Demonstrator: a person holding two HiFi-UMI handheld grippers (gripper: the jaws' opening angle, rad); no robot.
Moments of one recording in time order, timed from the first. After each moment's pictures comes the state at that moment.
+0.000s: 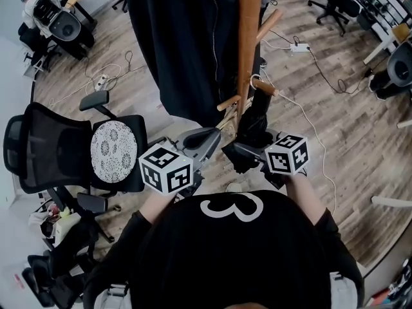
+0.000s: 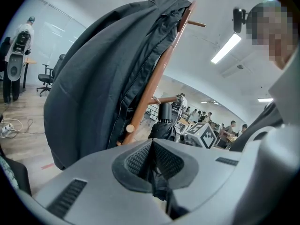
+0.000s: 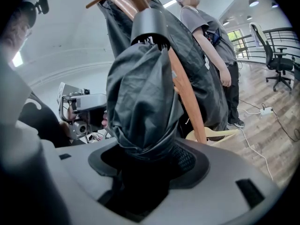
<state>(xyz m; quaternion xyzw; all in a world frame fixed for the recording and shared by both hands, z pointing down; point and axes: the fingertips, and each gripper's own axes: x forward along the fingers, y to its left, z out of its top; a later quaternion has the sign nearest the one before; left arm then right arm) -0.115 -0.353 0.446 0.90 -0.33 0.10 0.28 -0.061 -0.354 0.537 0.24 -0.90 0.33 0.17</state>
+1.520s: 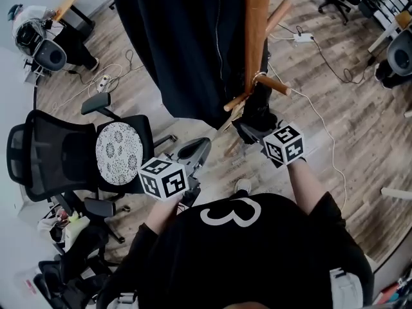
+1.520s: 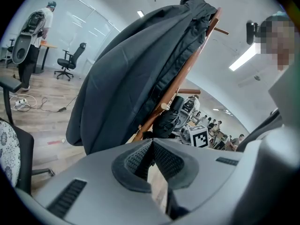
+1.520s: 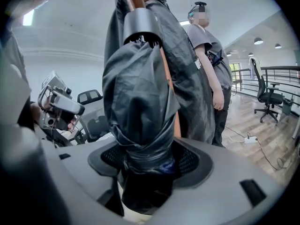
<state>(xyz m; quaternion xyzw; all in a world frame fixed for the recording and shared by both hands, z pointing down) -0.168 -0.349 0.514 0.85 -0.38 0.09 0.36 -0.055 -0.426 0.589 0.33 -0.91 0.19 0.16</state>
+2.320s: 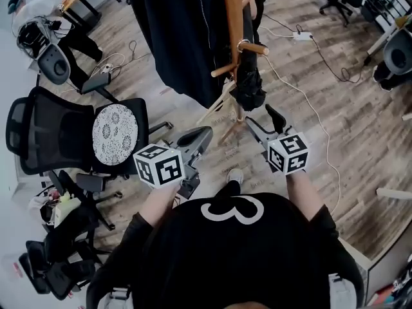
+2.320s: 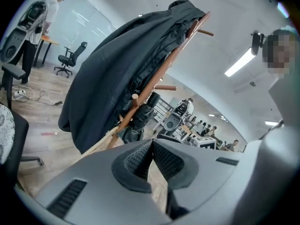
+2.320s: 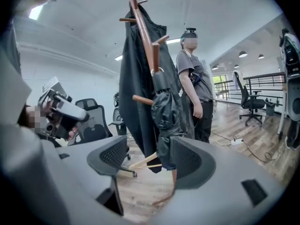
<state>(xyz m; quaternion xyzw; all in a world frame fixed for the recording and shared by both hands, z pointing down) -0.124 -0.275 0.491 0.85 -0.37 0.06 0.37 0.000 -0.333 0.544 0.41 -0.89 0.17 0.10</state>
